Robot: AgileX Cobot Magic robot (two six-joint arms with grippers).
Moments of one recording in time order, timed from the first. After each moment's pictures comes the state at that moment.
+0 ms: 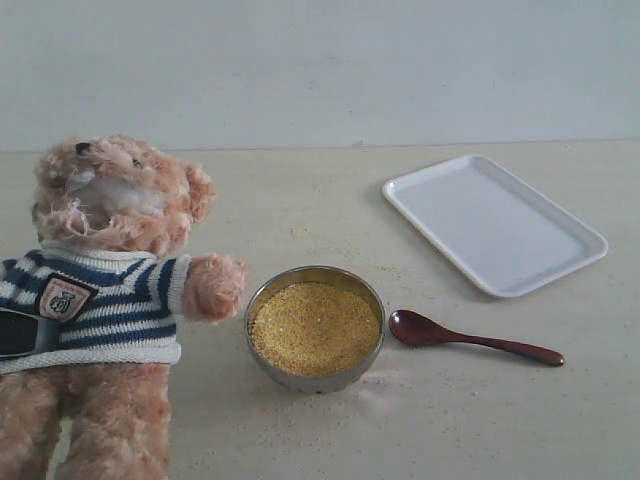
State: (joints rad) left arm 0.40 1.19 -0.47 -1.12 1.21 1.13; right arm 0.28 0.00 0.00 0.05 0.20 0.00
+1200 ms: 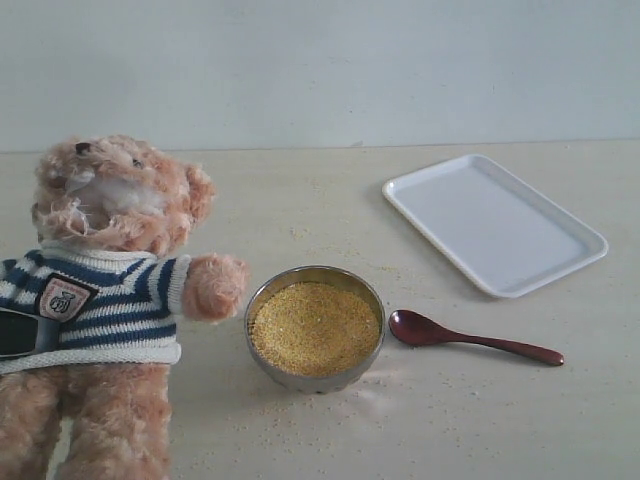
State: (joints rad) left arm 0.40 1.19 -0.47 -1.12 1.21 1.13; right arm 0.28 0.09 -0.45 0.38 0.57 -0.02
